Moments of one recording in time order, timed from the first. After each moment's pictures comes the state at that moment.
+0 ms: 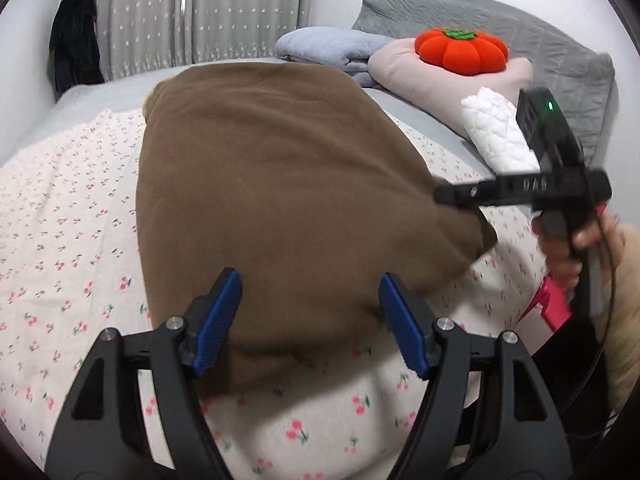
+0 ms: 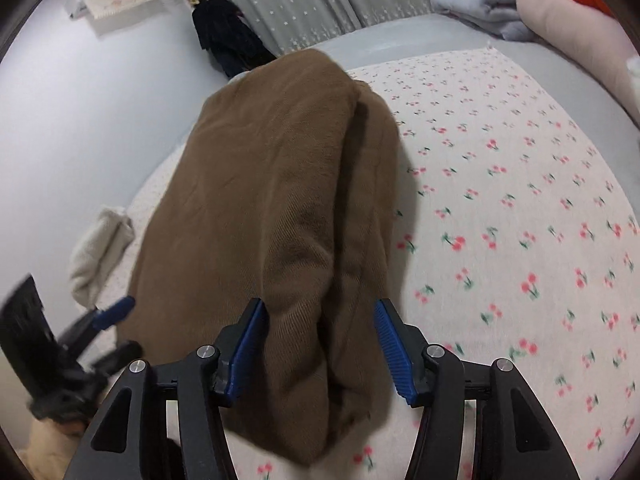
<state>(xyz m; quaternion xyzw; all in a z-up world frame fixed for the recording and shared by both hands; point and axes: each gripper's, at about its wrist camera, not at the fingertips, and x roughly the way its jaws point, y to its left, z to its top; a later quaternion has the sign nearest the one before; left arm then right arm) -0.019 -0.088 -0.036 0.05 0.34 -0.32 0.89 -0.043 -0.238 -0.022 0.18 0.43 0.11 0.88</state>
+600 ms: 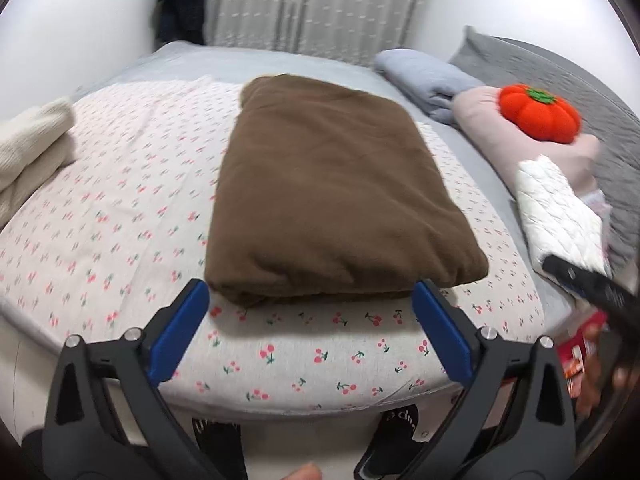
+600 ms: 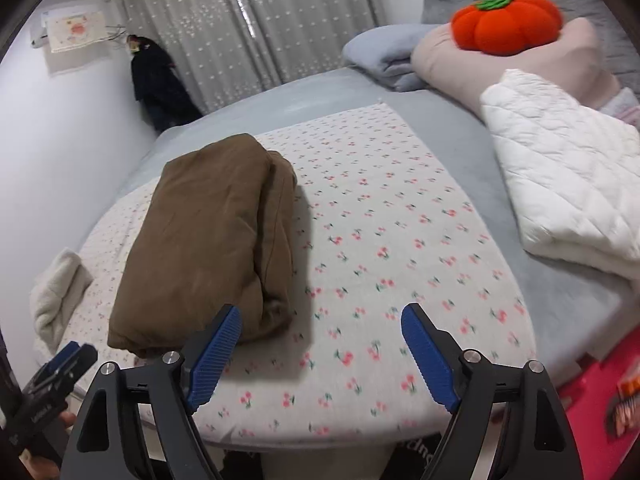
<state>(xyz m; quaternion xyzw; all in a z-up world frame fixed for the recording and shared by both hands) -0.067 -0.069 0.004 -0.07 0.38 -0.14 0.91 -0.159 -0.242 0.042 0.16 0.37 -0.08 0.91</state>
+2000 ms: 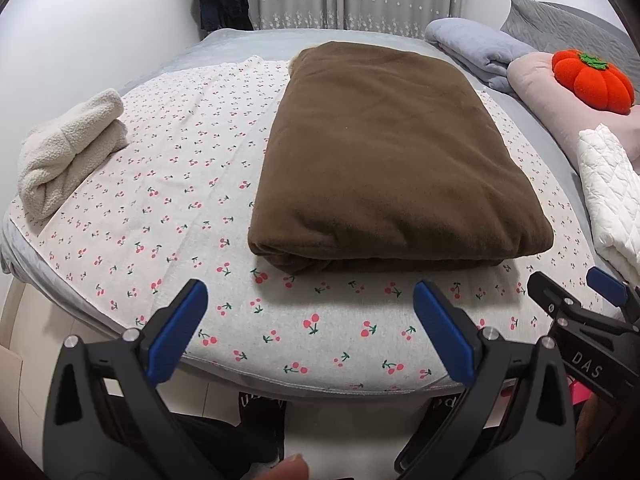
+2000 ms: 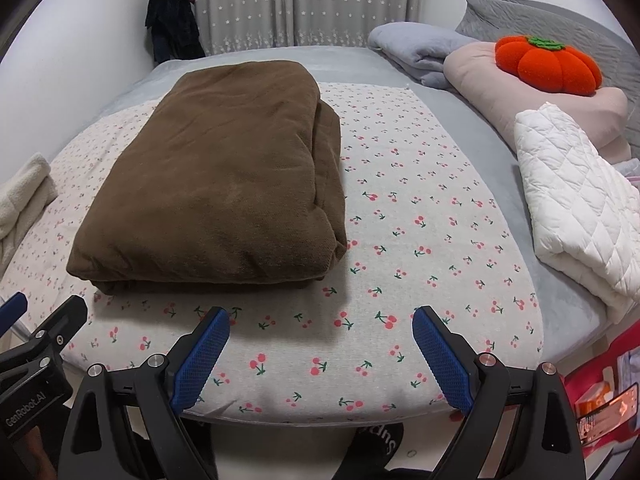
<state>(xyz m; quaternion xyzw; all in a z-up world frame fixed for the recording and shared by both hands) -0.071 -0.082 -0.013 0.00 0.41 -0.03 0.91 -0.128 -0.156 0.007 0.02 0.43 -0.10 0.90</state>
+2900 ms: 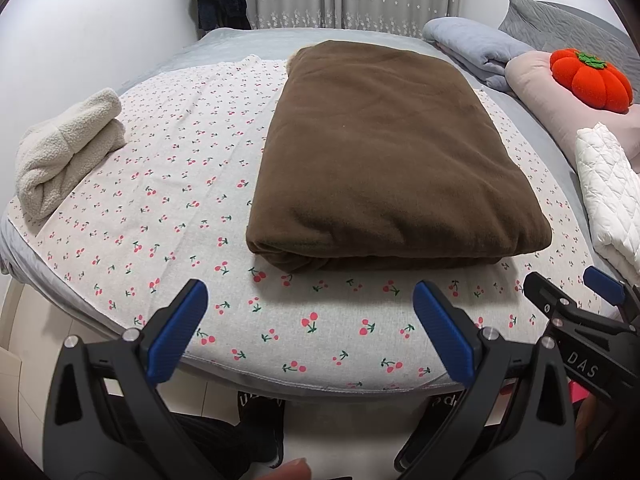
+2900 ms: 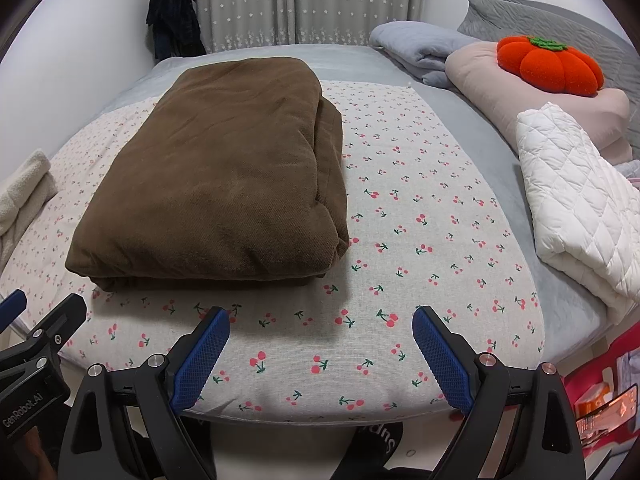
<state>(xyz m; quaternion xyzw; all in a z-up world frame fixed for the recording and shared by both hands) -0.071 -0.083 -0.015 0.00 0.42 -0.04 0.91 -0.128 -0.154 0.006 0.02 0.43 -0.10 0.90</state>
